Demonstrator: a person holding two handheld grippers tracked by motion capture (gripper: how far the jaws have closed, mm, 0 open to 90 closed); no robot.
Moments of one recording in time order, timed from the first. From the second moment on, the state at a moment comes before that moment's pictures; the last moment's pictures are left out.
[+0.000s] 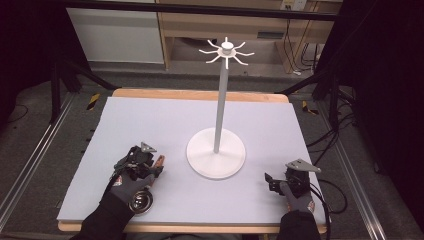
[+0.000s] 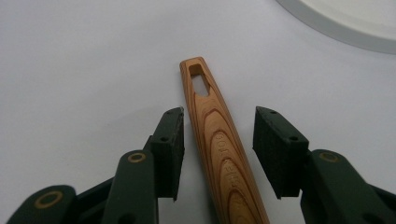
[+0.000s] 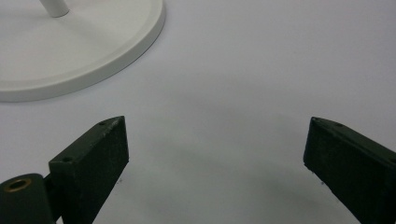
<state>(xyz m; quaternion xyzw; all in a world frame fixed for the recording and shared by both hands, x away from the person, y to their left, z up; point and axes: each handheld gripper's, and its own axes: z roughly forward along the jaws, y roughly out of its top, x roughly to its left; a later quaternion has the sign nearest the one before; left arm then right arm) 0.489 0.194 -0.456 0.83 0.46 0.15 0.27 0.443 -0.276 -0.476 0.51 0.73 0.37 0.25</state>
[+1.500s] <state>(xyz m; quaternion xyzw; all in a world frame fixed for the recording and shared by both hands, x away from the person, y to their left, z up) 0.492 0.196 -0.459 0.83 0.49 0.14 0.24 0.444 -0.276 -0.476 0.51 0.73 0.37 0.24</state>
